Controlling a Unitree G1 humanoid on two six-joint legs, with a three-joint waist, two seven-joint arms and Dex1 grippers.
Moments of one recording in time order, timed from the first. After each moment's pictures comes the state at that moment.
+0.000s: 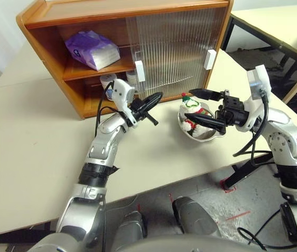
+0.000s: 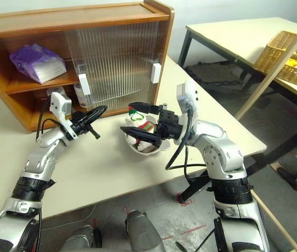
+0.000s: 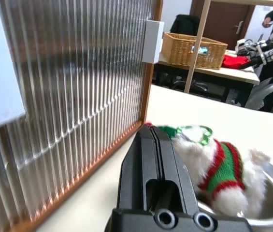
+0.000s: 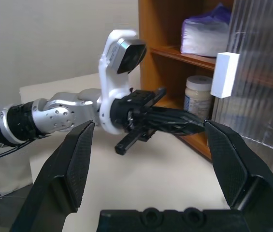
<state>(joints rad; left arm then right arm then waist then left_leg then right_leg) -0.47 0.22 -0.04 0.19 -0.28 0.06 -0.64 -0.45 -0.52 -0.02 -0.13 0.66 0.43 1.11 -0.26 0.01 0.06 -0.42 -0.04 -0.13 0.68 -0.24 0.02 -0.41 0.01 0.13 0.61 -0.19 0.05</state>
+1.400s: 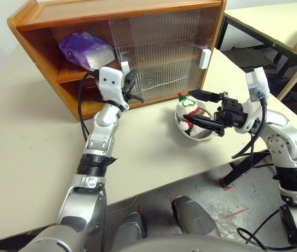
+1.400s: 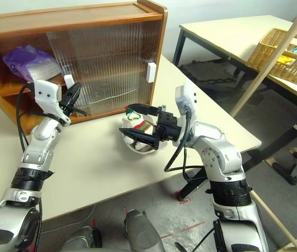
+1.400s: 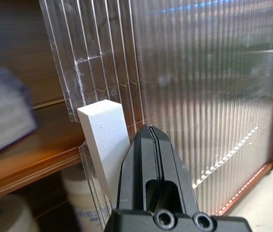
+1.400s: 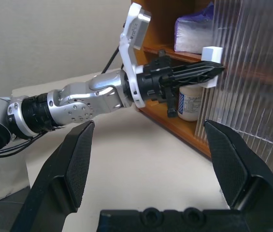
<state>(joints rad) -0.53 0.24 0.02 0.26 -0.03 -0.10 -0.21 -0.43 -0.52 -0.02 -0.14 0.66 0.42 1.09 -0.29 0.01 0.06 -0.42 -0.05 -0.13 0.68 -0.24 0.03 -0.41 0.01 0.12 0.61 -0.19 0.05</state>
